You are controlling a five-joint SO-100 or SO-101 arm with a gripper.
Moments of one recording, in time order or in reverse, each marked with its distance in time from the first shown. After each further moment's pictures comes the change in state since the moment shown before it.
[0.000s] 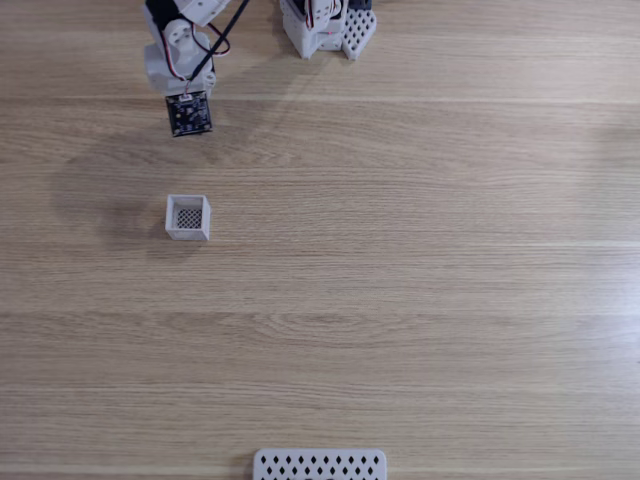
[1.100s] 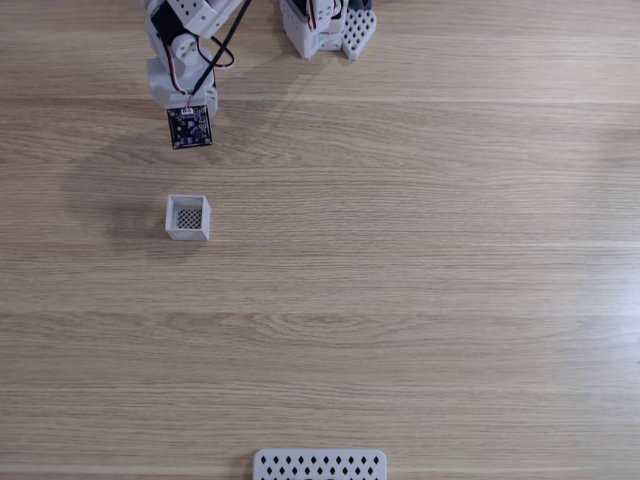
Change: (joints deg) arm -2.5 -0.1 5.2 -8.2 2.5
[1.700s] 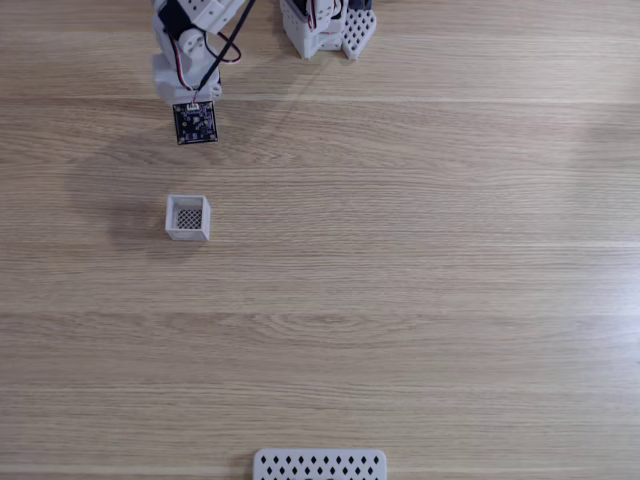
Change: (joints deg) arm -0.2 5.8 3.2 -0.4 0.5
